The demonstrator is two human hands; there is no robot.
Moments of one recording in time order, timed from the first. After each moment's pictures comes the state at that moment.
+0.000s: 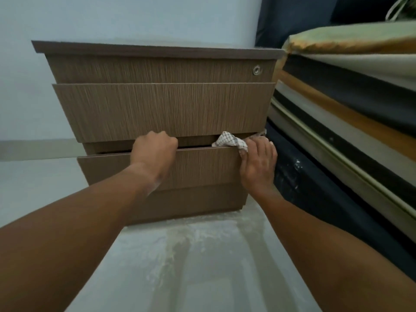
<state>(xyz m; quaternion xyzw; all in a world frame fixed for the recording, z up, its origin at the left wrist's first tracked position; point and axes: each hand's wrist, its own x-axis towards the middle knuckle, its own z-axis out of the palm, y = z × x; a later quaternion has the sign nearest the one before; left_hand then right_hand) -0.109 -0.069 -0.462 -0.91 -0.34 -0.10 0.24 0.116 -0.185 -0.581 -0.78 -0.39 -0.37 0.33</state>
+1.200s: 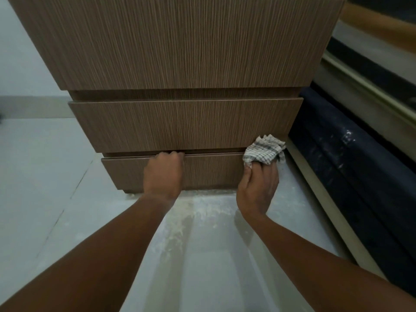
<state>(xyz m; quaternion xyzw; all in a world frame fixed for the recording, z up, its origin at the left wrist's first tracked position) -0.104 -0.045 -0.624 -0.90 -0.41 -0.15 0.05 0.053 -0.165 -0.713 -0.83 -0.29 -0.19 0.45</state>
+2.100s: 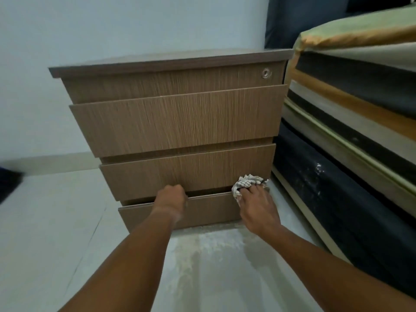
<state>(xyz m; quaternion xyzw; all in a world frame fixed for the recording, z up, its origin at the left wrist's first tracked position) -0.098 -0.029 -0.577 -0.91 -0.42 -0.01 -0.01 0.063 -0.194 -0.631 -0.87 -0.44 -0.11 0.18</state>
